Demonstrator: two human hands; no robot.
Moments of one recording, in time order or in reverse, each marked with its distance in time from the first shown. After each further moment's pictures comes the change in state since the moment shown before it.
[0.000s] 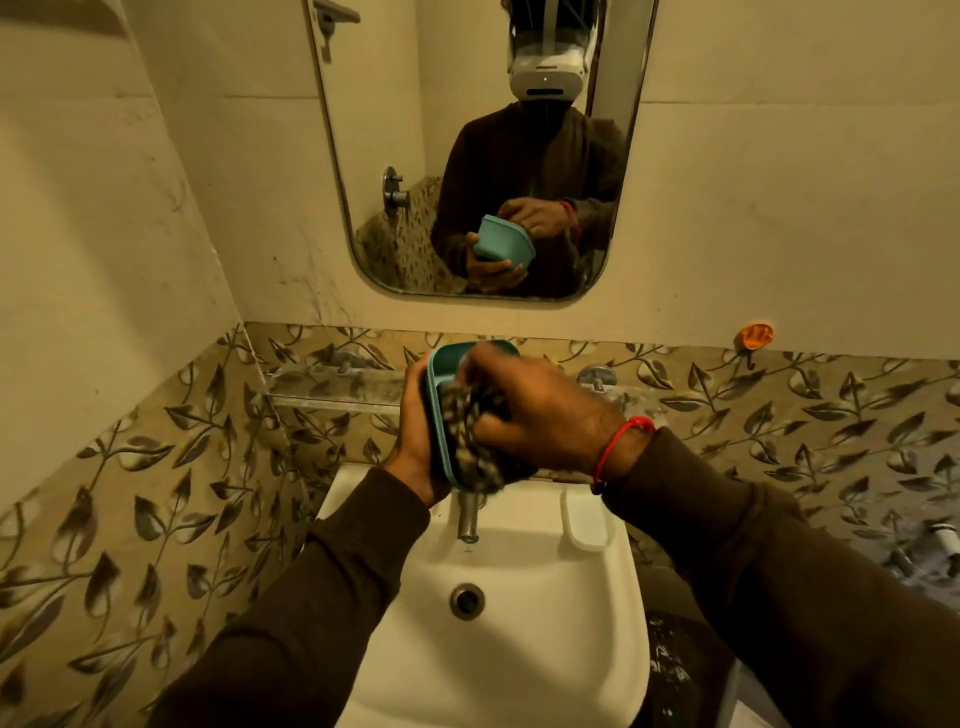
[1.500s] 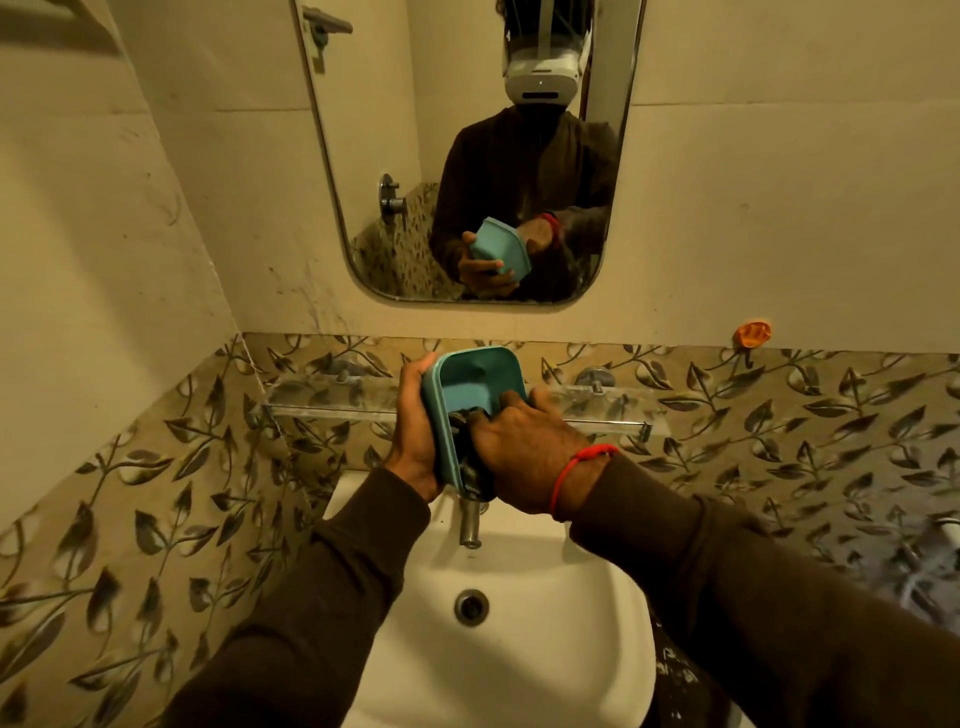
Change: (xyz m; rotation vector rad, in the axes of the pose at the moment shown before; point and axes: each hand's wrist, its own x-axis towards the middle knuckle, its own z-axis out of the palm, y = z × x) left_hand 0.008 0.003 0.001 0.190 0.087 0.128; right_hand -0.008 -0.004 0.030 -0.667 -0.205 0.014
